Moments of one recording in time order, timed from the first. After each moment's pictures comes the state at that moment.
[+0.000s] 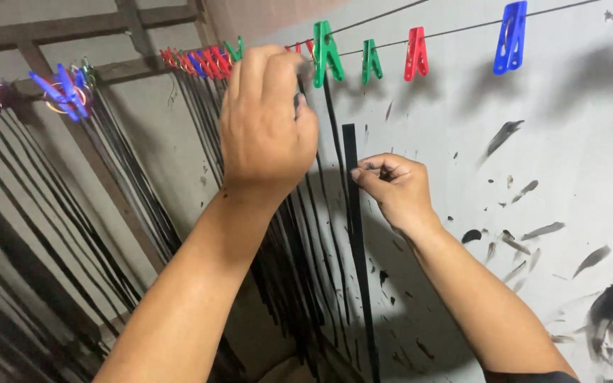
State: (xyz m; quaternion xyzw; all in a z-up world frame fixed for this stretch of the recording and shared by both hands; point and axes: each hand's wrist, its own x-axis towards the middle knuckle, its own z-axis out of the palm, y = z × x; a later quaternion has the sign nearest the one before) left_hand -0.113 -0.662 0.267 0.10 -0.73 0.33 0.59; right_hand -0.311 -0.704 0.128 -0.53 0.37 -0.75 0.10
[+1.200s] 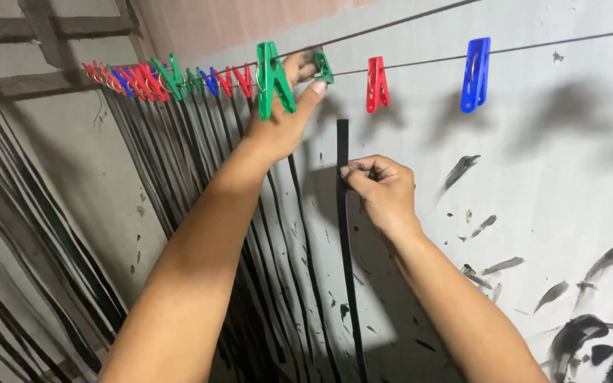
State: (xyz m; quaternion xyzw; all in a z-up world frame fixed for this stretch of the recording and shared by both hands) left_hand -0.240 -0.862 0.285 -0.01 -0.85 -0.12 0.52; right_hand -0.374 -0.755 0.152 -0.45 0.41 -0.79 0.08
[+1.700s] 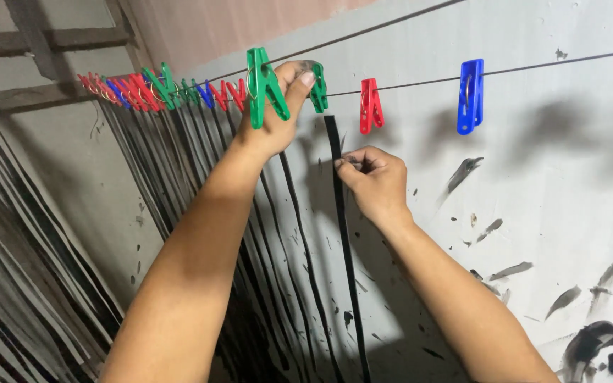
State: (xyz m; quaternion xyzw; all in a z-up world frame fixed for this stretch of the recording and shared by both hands) left_hand -0.242 -0.867 0.302 0.02 -0.85 -0.09 0.52; right_hand -0.384 -0.784 0.163 -0.47 0.44 -0.76 -0.02
